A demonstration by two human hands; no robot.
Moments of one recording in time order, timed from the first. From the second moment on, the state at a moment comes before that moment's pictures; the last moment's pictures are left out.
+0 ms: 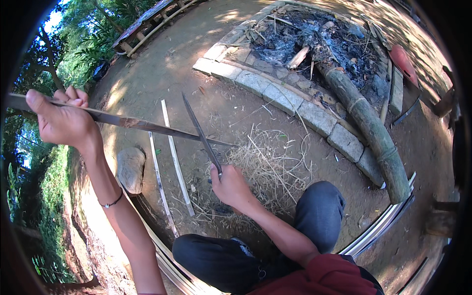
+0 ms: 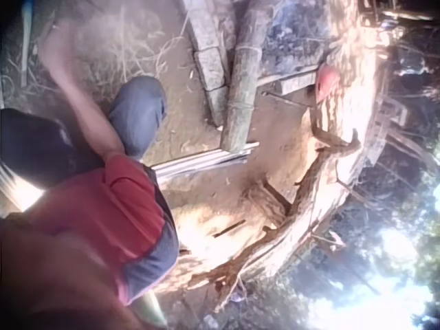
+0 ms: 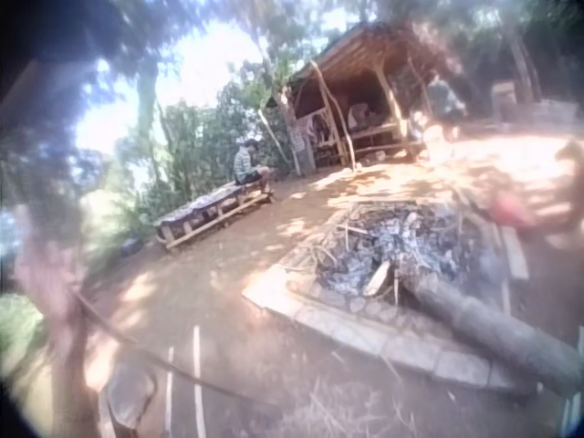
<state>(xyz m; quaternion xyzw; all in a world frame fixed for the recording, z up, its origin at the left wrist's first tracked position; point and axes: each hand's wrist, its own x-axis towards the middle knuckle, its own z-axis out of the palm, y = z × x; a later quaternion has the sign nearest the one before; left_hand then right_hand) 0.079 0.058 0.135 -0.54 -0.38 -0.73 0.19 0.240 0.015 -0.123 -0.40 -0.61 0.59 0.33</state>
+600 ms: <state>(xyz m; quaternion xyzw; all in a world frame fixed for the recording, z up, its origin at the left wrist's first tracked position) 0.028 0.021 0.135 -0.60 -0.38 -0.69 0.14 0.209 0.027 -0.201 -0.46 -0.60 0.59 0.27</state>
